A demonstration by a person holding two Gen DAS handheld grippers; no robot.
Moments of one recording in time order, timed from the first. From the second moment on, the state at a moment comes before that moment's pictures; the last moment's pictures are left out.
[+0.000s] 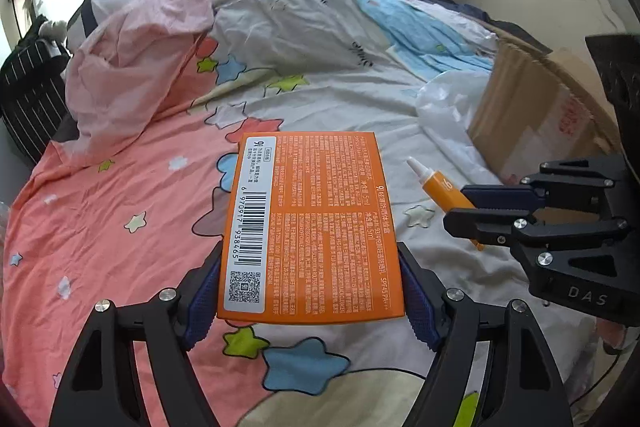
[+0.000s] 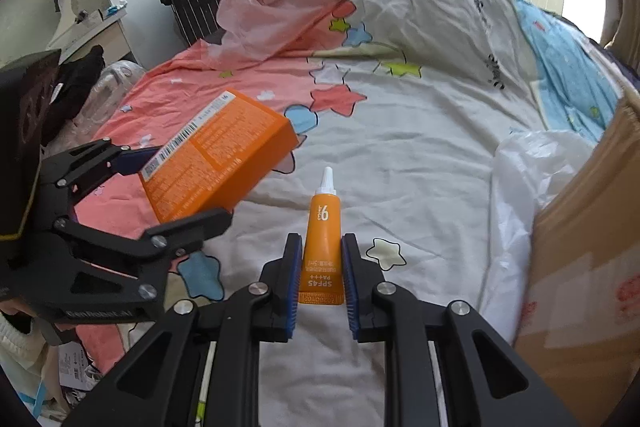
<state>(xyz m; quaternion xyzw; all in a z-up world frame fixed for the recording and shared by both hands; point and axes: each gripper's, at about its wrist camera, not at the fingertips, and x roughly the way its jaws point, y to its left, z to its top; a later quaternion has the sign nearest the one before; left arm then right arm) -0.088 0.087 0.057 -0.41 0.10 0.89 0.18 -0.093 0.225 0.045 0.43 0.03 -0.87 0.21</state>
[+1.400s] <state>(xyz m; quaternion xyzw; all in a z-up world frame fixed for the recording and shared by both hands) -0.019 0.312 0.128 -0.35 0.14 0.85 0.38 0.017 0.427 0.133 0.37 -0.04 -0.93 0.01</state>
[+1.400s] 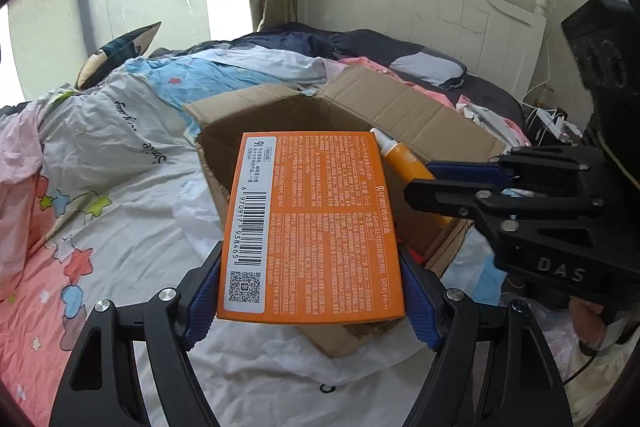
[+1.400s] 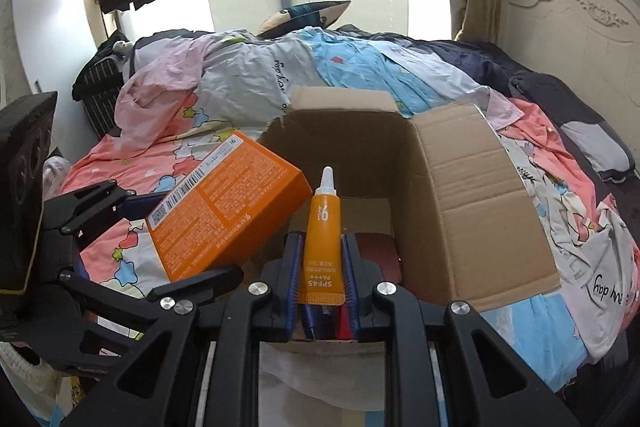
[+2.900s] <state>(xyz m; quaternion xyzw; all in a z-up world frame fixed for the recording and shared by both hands) -0.015 0.339 0.136 -0.32 0.17 0.87 0.34 0.042 0.456 0.124 0.37 -0.04 -0.92 -0.06</state>
